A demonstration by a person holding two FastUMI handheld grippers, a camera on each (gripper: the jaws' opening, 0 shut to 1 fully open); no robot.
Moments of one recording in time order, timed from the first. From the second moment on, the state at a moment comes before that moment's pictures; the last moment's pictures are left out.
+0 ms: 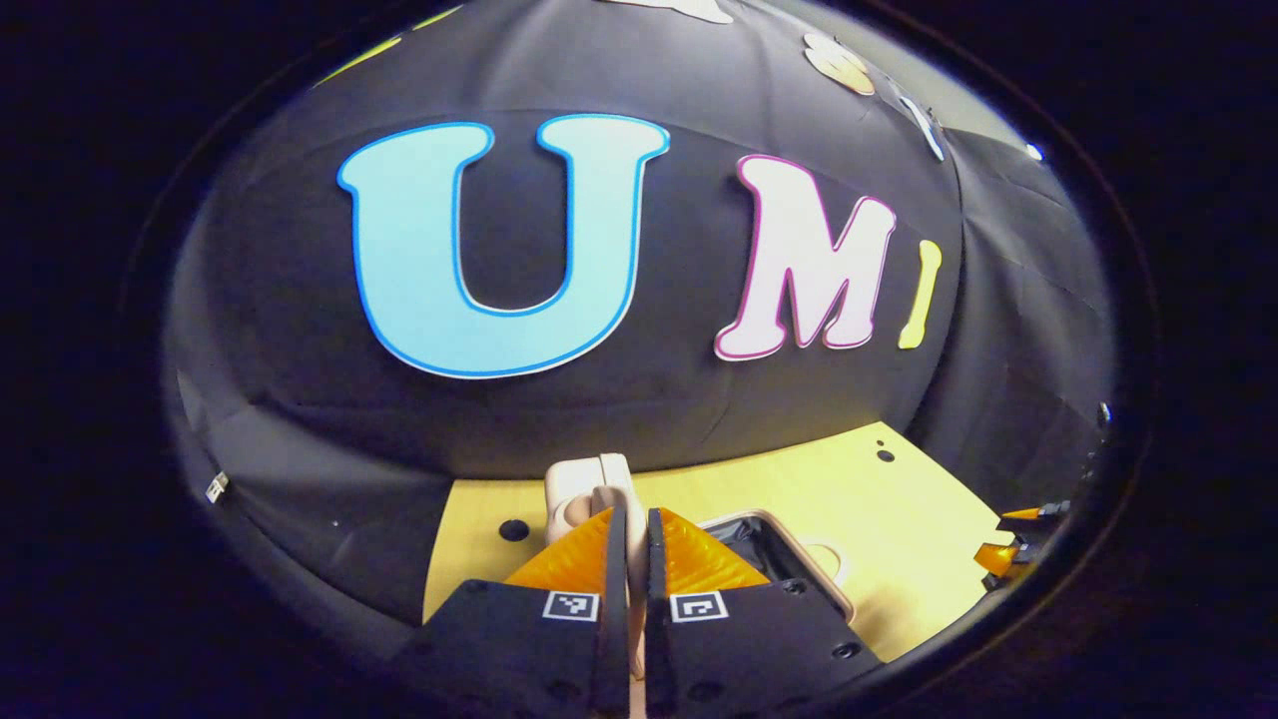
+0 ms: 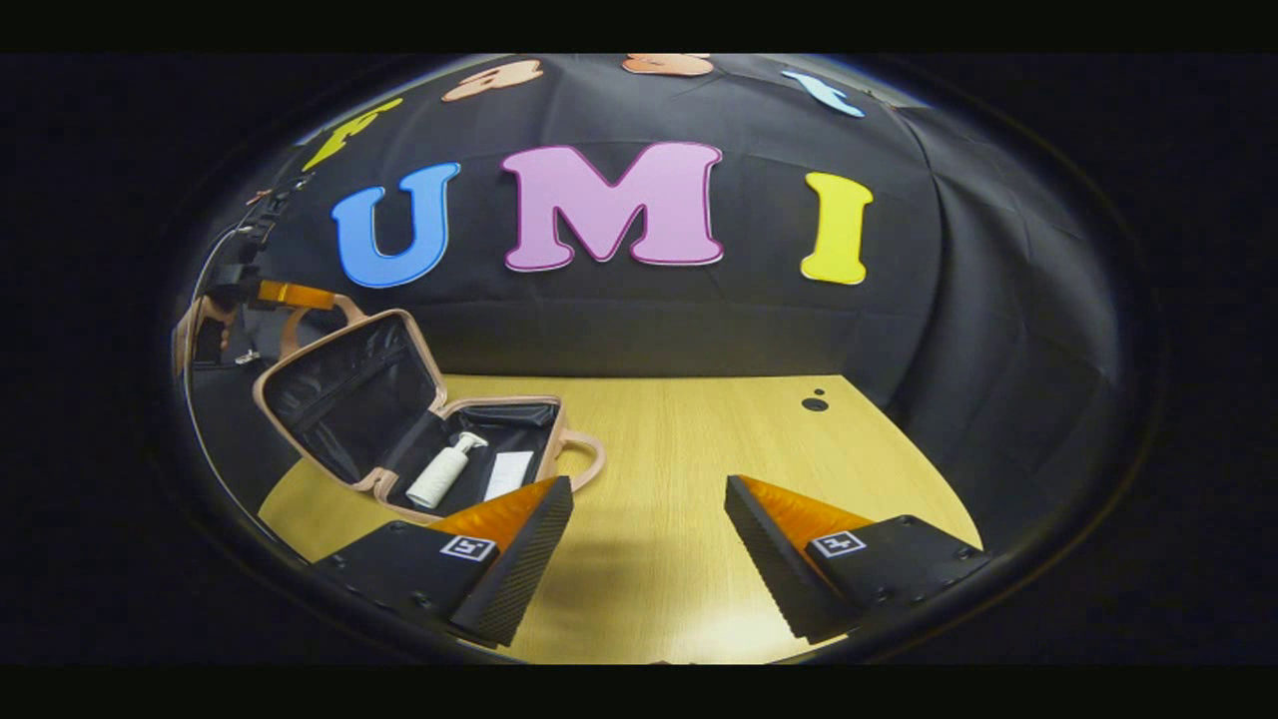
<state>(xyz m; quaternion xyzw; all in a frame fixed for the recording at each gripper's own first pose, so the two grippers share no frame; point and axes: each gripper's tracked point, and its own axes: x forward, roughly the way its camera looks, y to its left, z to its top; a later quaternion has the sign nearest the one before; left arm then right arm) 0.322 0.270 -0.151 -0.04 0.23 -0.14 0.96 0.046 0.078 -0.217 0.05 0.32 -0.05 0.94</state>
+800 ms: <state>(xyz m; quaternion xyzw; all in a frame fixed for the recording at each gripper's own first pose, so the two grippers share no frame) 0.298 0.002 -0.331 -0.18 0.35 -0.21 0.89 0.020 0.014 -0.221 0.07 0.31 -0.12 0.94</state>
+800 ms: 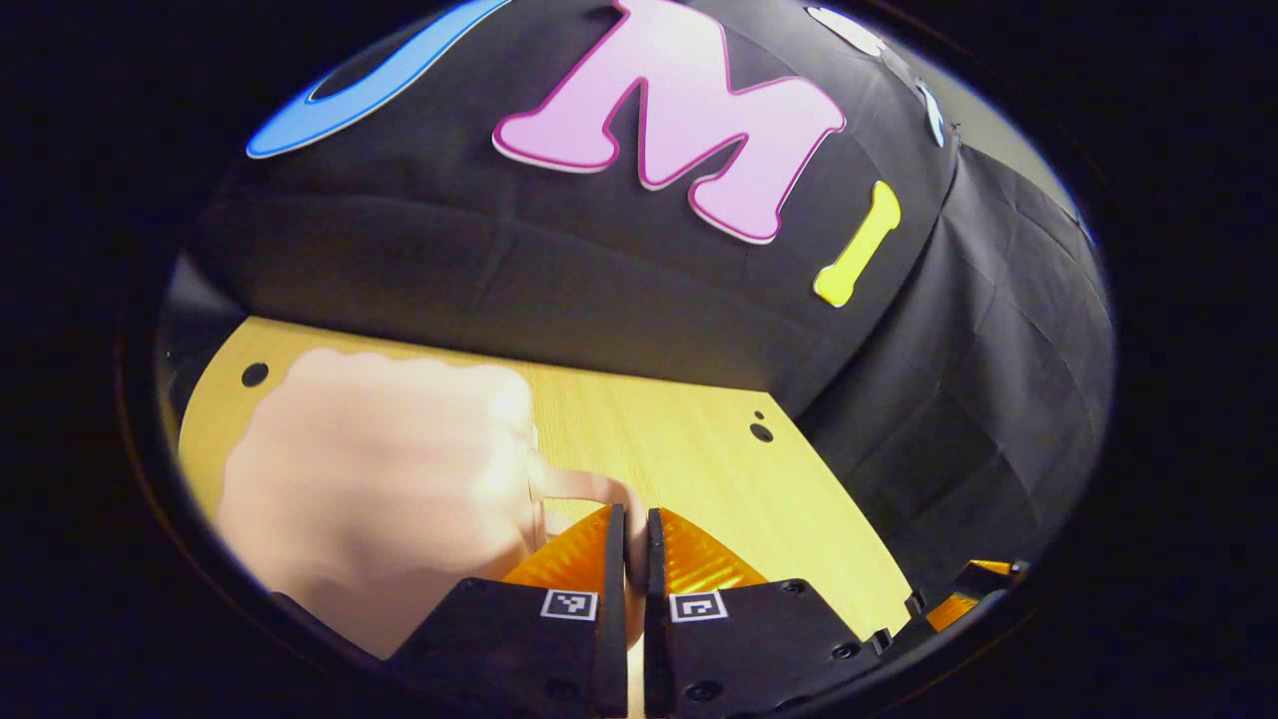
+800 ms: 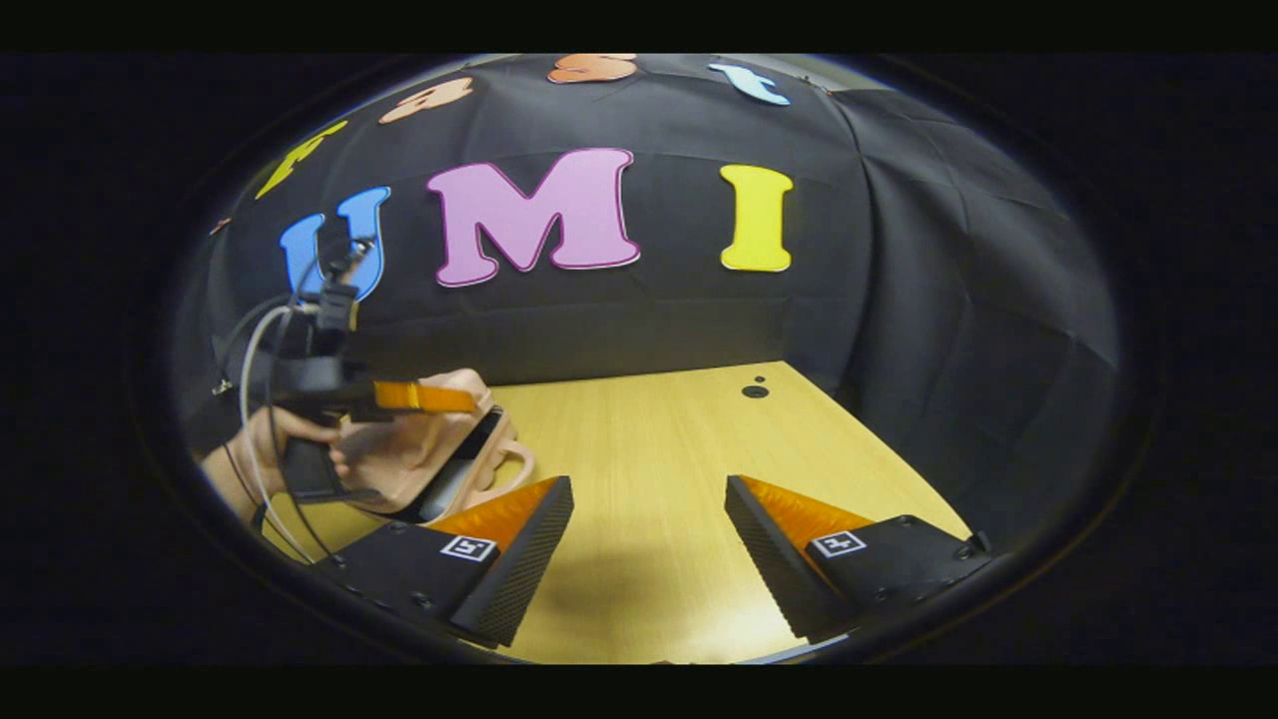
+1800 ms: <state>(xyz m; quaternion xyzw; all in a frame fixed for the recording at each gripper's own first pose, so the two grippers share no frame) 0.197 0.070 -0.150 -0.13 0.16 -0.13 0.97 0.024 0.025 -0.128 0.09 0.23 -0.09 0.96</state>
